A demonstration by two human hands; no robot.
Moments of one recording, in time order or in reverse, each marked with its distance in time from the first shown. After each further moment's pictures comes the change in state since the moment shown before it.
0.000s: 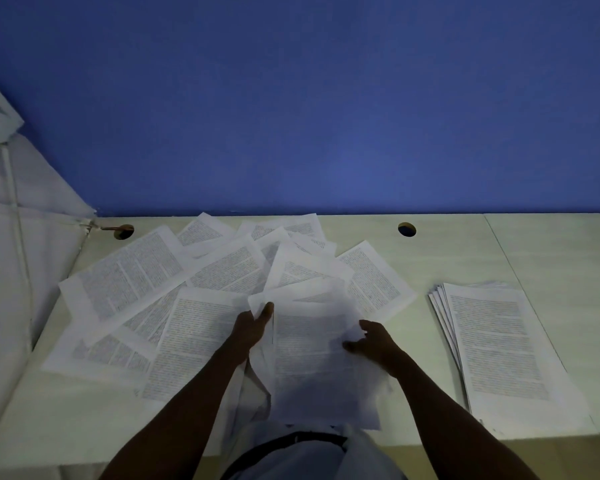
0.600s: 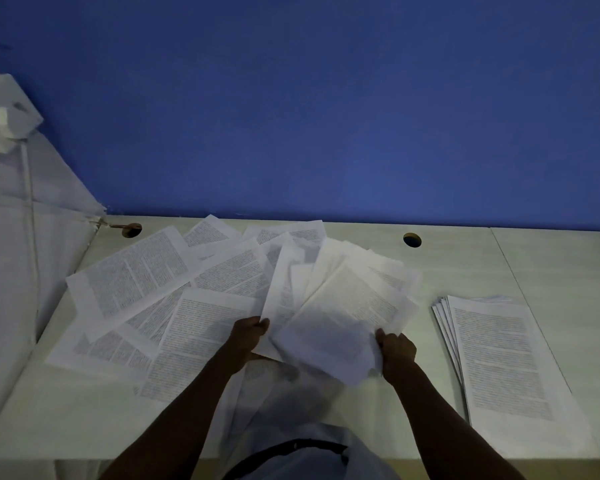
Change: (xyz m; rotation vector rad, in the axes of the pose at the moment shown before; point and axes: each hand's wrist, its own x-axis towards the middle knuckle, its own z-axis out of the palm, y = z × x) left_hand -0.009 -0.003 -0.008 -0.169 -0.057 -0.162; right_hand 0.001 -0.009 -0.008 0.415 0.384 0.262
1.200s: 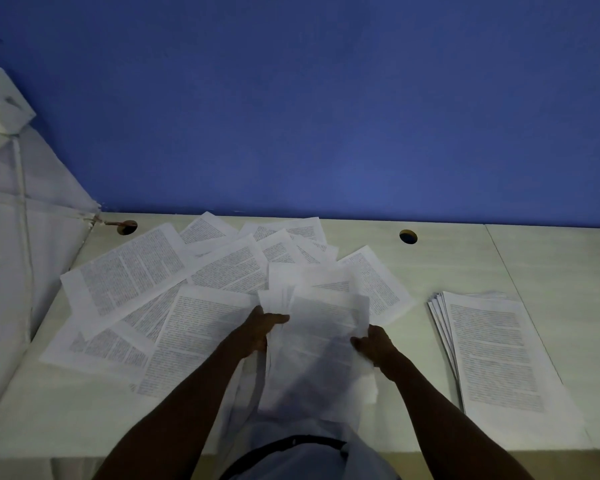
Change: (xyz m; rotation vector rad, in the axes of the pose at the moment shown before) left_hand 0.006 0.017 0.016 0.087 -0.236 -0.012; right_hand -0.010 -0.003 0.002 -0.395 -0.298 -0.200
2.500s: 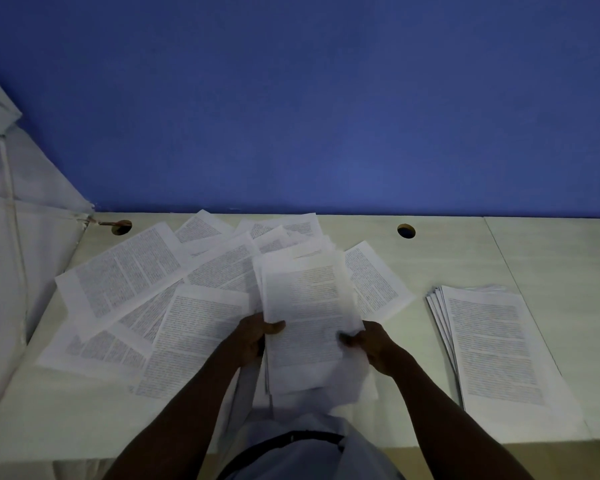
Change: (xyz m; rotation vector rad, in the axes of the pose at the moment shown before) left_hand -0.009 -0.012 0.002 -0.265 -0.101 -0.008; right_hand -0.002 0.002 -0.002 0.381 -0.238 -0.032
